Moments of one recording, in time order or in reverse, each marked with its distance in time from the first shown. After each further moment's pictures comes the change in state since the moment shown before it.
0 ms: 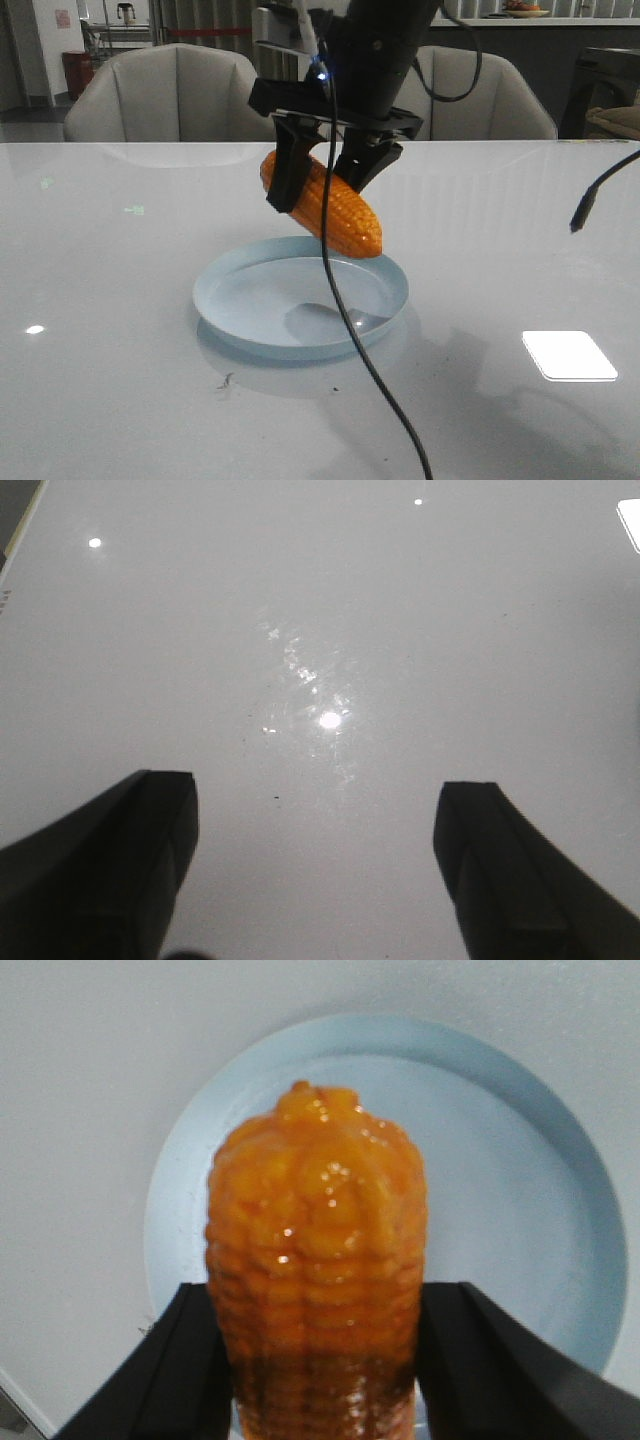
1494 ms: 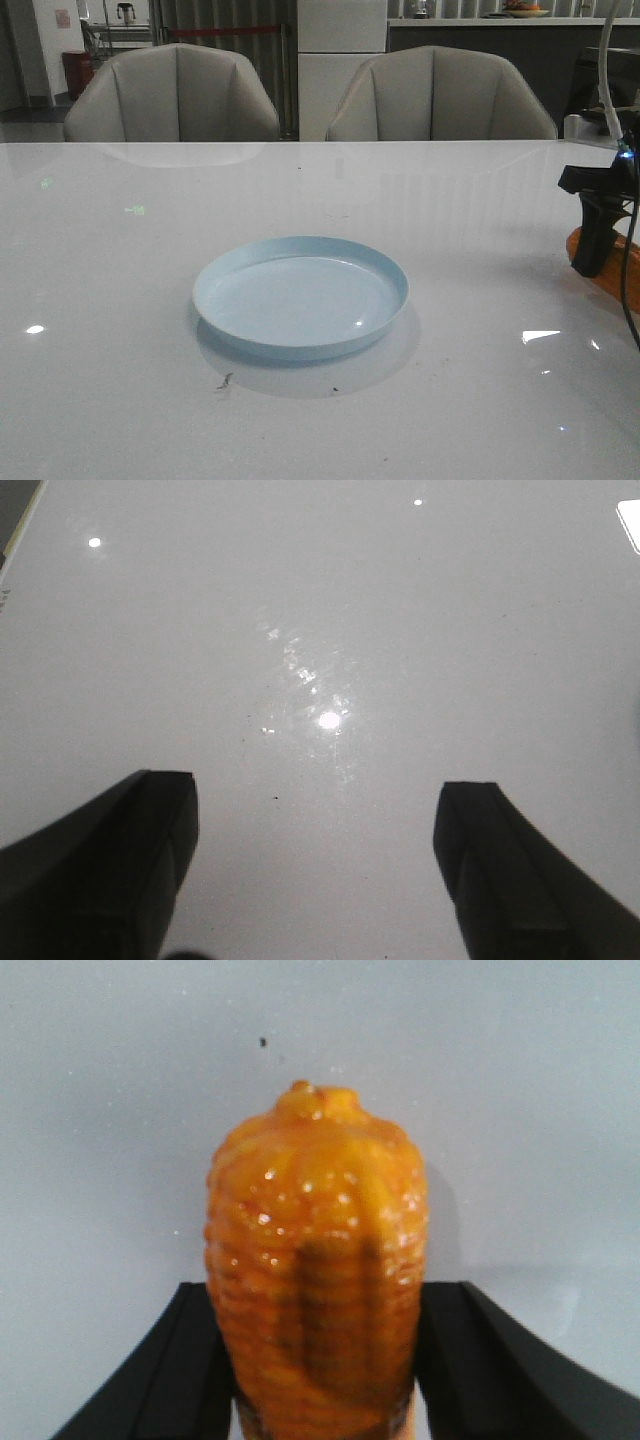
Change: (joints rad) left arm 0.000 0.000 0.000 -0.004 0.000 0.000; right arm -0.586 -0.036 0.318 -0.089 -0.067 0.001
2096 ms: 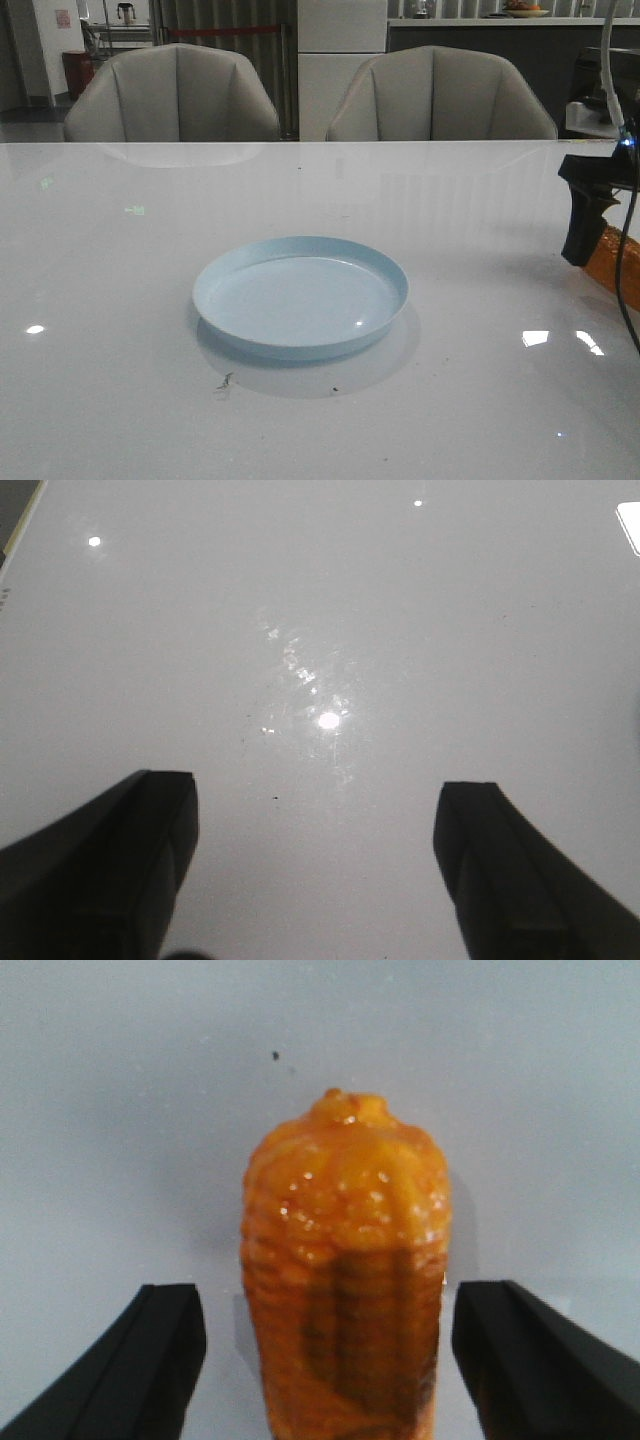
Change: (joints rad) left arm 0.000 0.000 0.000 -0.002 0.000 0.000; right arm 0.000 -0.009 0.004 0.008 -0.006 0.000
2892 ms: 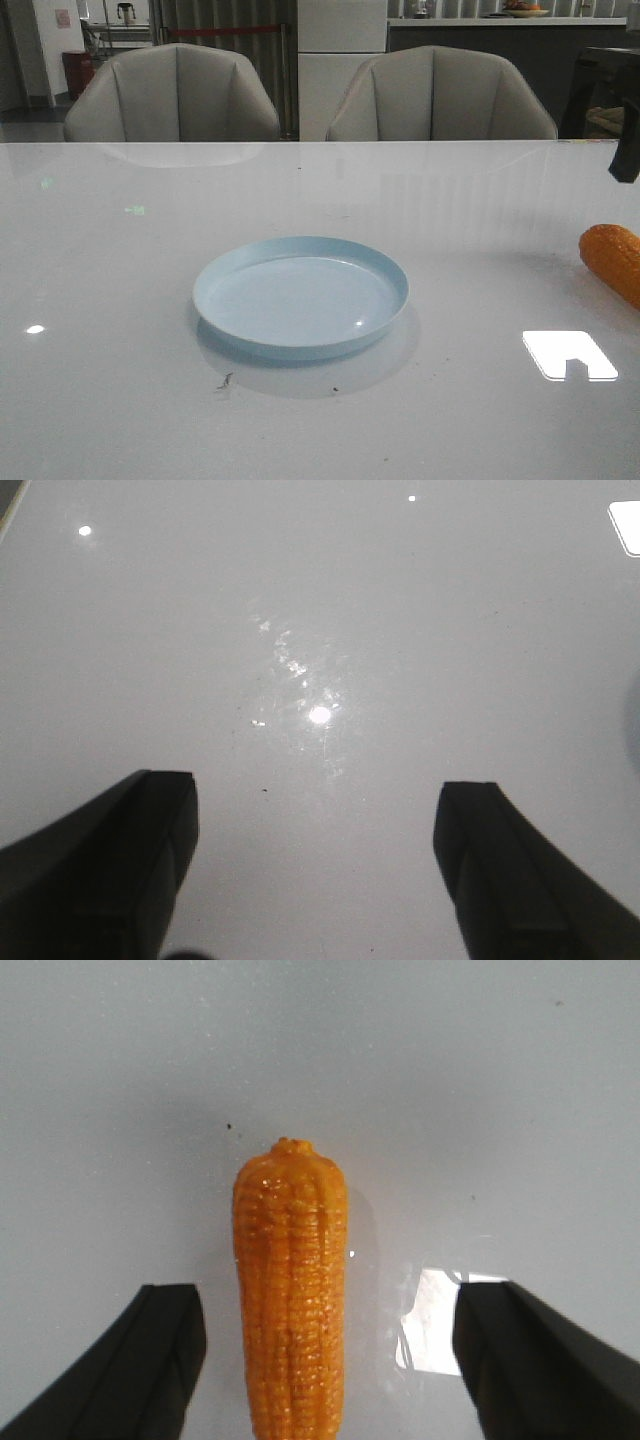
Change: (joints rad) left arm 0.000 0.000 0.000 -0.024 0.011 0.002; right arm -0.058 -0.182 0.005 -0.043 -0.028 0.042
